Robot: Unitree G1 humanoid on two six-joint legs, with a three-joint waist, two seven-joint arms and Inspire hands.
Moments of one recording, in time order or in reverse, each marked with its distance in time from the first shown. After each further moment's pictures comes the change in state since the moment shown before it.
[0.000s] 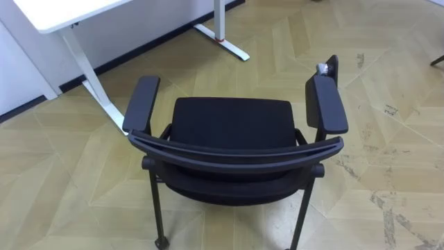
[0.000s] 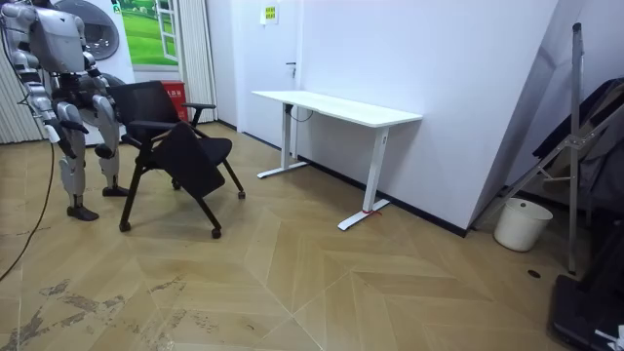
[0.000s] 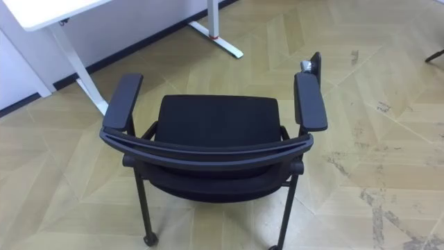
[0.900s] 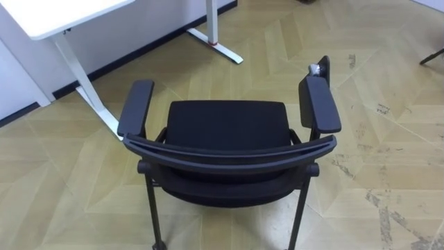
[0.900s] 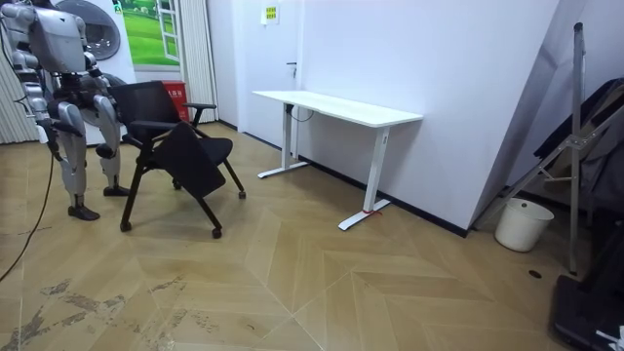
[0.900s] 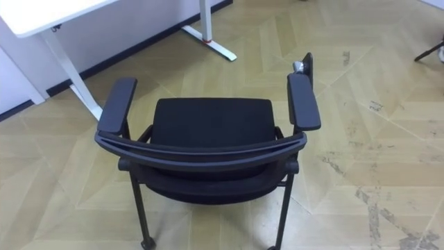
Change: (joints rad) left arm 0.022 -0.008 0.061 0.001 -0.003 0.029 0.000; right arm 0.003 0.012 -0.088 0.064 -0.046 0.026 -0.073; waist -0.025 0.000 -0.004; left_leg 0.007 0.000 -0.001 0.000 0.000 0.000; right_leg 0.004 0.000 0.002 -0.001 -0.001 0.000
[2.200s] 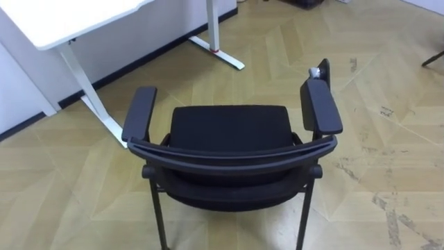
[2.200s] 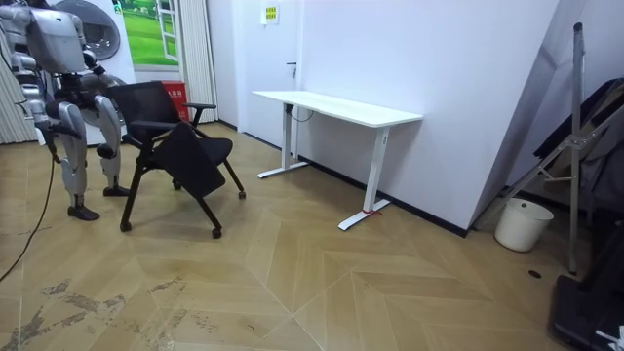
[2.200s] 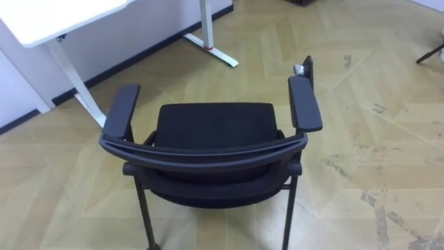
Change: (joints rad) left arm -0.031 0.065 0.316 -0.080 -0.071 0.038 0.388; right arm -0.020 -0.050 -0.157 0.009 -0.029 0.042 -0.005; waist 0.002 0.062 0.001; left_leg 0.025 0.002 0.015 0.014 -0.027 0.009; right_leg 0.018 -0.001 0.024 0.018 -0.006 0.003
